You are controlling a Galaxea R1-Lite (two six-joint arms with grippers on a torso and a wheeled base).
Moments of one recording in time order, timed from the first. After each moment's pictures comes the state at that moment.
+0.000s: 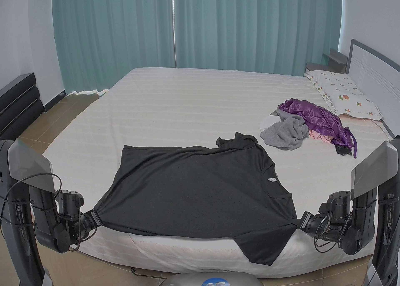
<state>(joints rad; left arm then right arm) 0.02 2.32 -0.22 -1.34 0.17 -0.51 0.19 2.38 -0.13 -1.55 0.15 0.73</state>
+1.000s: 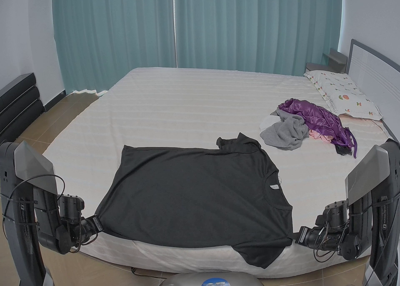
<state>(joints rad) 0.04 2.37 -0.22 -1.34 0.11 -0.47 0.22 2.44 -0.06 -1.55 0.16 0.64</state>
